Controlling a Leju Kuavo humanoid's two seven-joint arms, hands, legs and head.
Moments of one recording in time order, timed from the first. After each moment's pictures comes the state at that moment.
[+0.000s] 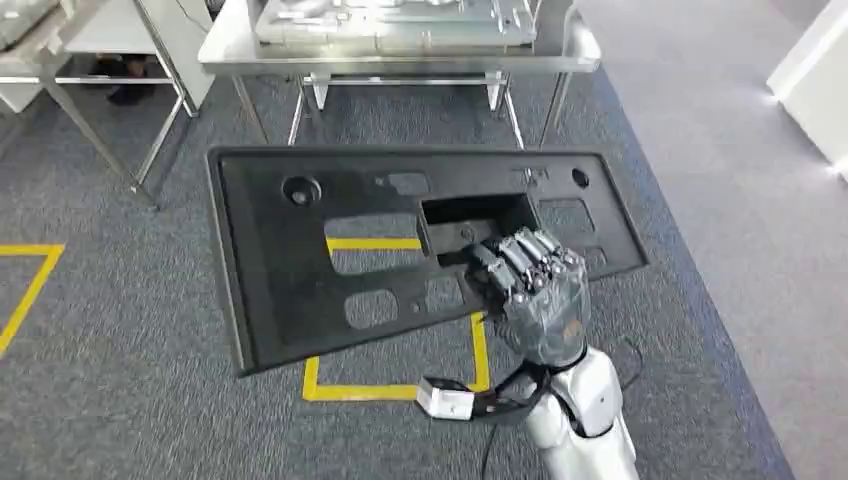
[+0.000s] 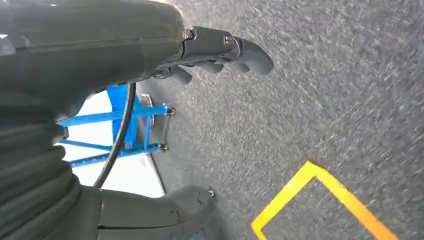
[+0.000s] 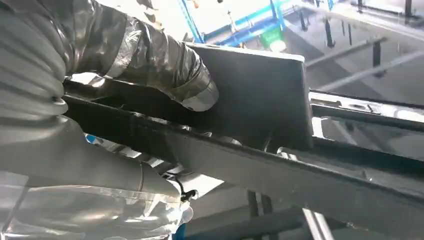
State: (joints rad) left arm -0.29 0.04 -1.54 -0.15 0.66 -0.07 0.12; right arm -0.19 0.11 0.24 -1.75 1.30 -0.70 -0.69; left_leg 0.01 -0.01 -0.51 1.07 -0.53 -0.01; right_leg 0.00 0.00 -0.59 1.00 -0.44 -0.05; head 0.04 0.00
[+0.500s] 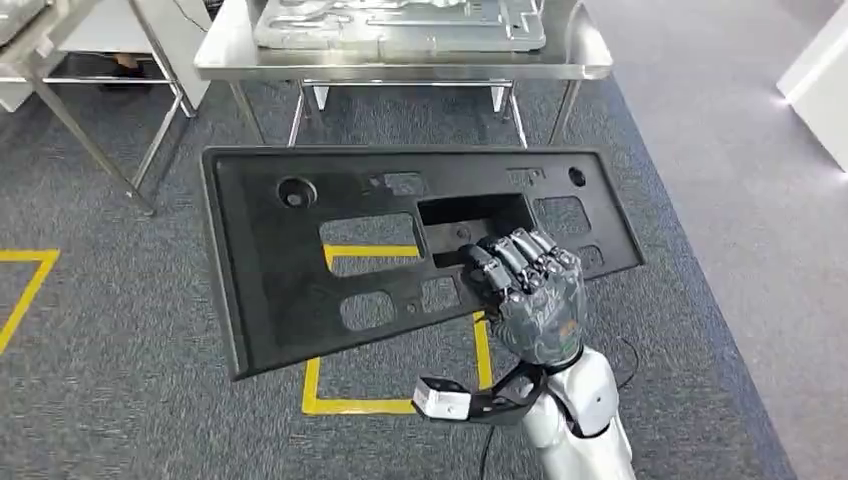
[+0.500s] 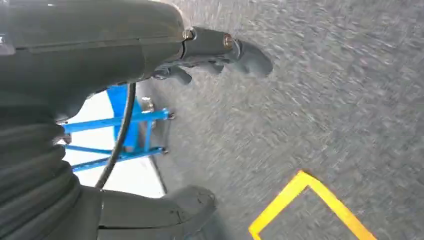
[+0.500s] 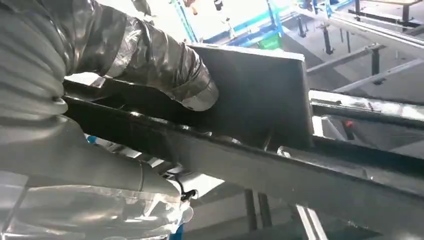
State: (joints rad) left arm -0.29 0.05 -1.54 -0.15 0.66 -0.07 0.12; right arm -0.18 0.12 0.25 -1.74 1.30 -0.70 -0.69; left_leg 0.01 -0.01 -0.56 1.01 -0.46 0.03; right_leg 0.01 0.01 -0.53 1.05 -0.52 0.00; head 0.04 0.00
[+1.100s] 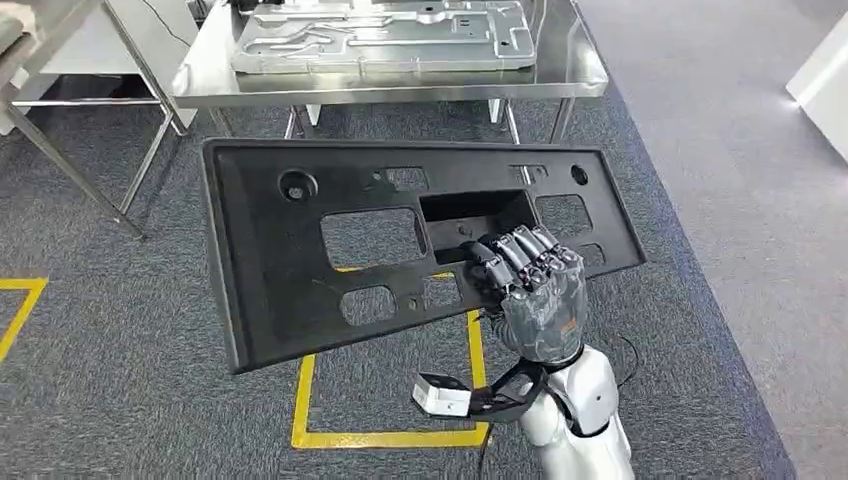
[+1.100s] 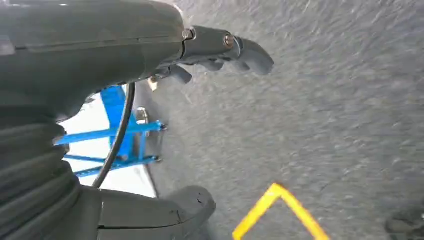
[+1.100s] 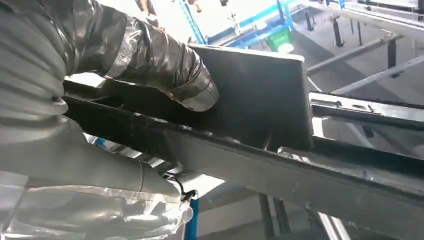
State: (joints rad) left arm -0.30 0.05 -1.54 -0.15 0.66 -0.07 0.12; right arm -0.19 0.12 0.25 -1.74 1.30 -0.70 -0.69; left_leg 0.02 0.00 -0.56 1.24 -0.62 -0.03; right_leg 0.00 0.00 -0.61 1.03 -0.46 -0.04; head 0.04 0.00
